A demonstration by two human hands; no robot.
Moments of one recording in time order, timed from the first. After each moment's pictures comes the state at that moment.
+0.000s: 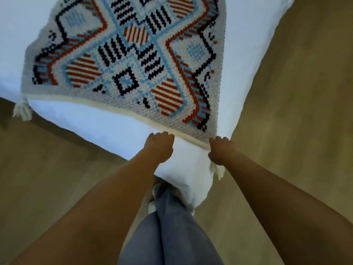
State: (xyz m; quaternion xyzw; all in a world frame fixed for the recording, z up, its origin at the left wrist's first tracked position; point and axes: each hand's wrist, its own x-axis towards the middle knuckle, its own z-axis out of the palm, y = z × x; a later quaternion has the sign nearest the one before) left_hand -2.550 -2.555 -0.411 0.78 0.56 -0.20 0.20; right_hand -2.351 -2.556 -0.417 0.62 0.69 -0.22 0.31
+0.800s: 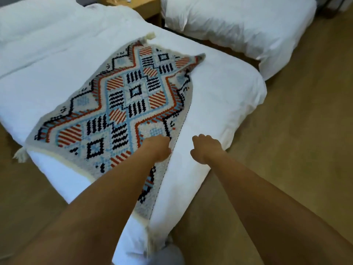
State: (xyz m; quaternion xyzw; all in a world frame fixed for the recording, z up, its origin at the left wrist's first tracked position) left_hand -2.344 -2.363 -0.249 0.68 0.69 -0.15 0.18; right_hand -2.182 -2.334 -0.250 0.52 0.83 -0.14 0.12
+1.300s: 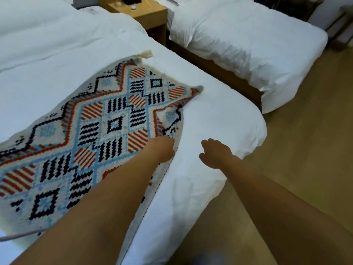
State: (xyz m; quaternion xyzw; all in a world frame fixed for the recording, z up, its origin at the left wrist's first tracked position) left_hand -2.328 -2.084 -0.238 0.68 0.69 -0.11 0.20; right_hand -2.149 -2.044 -0.228 0.52 0.83 -0.12 0.16
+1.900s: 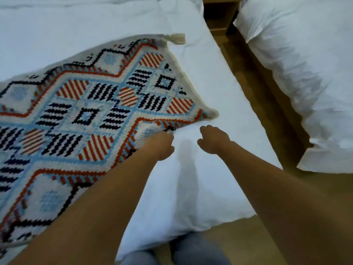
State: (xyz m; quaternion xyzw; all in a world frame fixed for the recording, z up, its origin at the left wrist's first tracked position) left_hand -2.293 -1.812 -0.302 0.47 0.83 -0.03 0.31; right_hand -2.179 -1.671 -0.282 0.30 0.92 -0.11 0.23
